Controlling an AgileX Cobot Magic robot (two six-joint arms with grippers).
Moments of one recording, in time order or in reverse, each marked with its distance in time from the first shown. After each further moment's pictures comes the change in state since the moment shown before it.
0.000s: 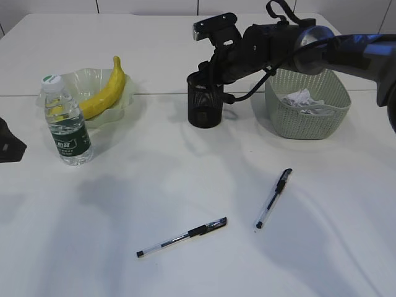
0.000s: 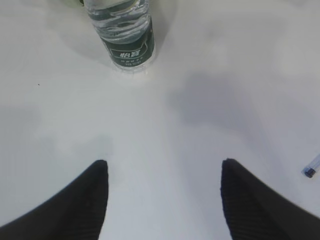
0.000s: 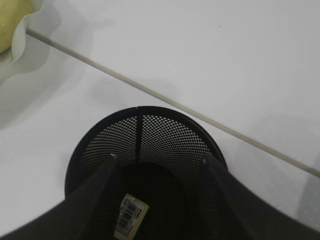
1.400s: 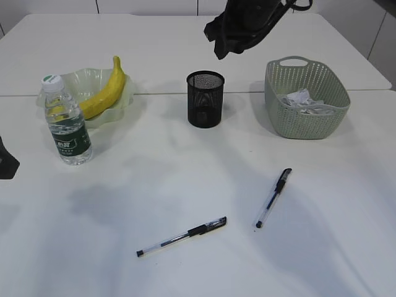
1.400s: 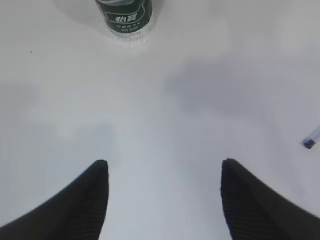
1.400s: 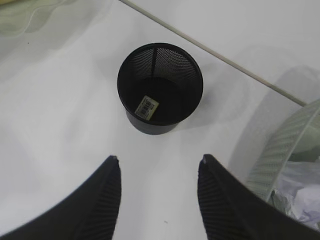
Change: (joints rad) left arm 0.000 0.000 -0.001 -0.011 0.092 0.000; right arm 0.000 -0.076 -0.422 -0.041 0.843 0.026
